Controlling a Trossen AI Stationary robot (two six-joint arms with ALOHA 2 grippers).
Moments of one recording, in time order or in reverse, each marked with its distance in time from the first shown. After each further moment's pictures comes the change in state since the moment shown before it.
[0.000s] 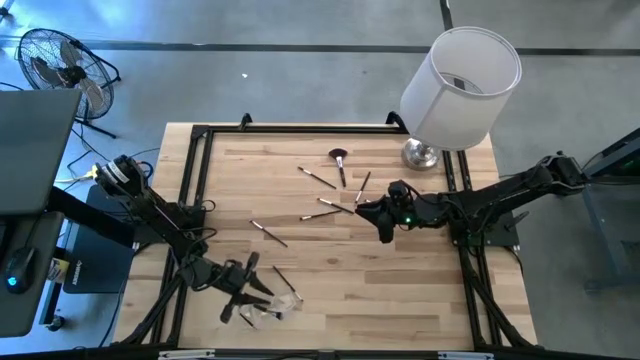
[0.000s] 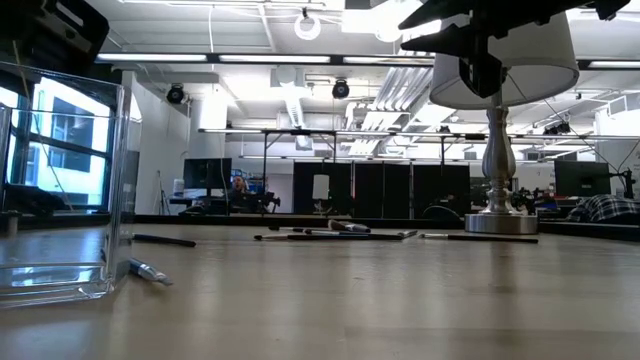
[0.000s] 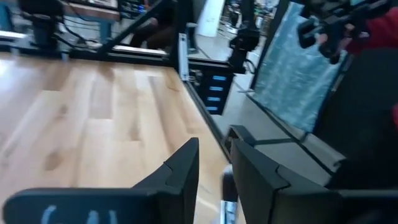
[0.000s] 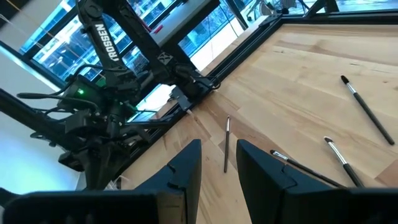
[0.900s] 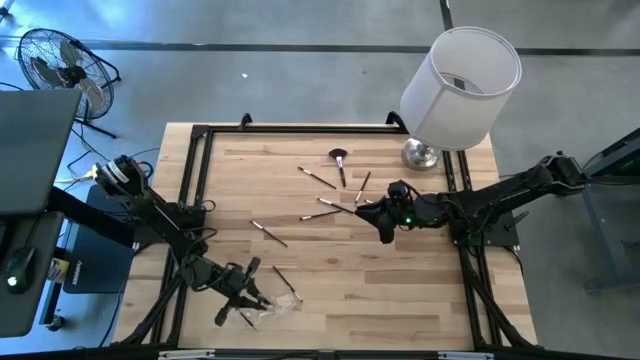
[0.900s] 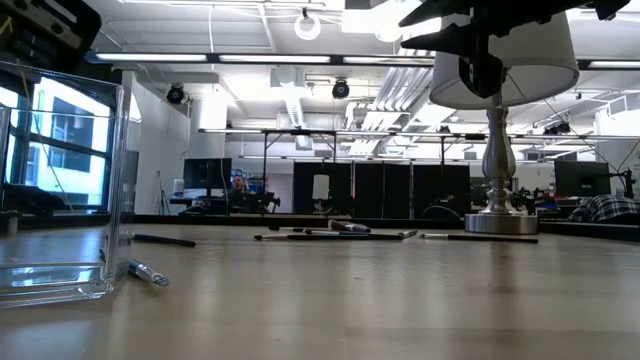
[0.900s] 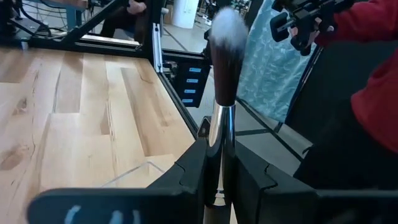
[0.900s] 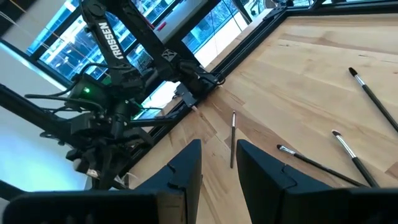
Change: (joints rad) left arm 0.001 0.000 0.000 -0.001 0.124 -0.026; right arm 0.000 0.000 0.000 0.002 -0.025 0.029
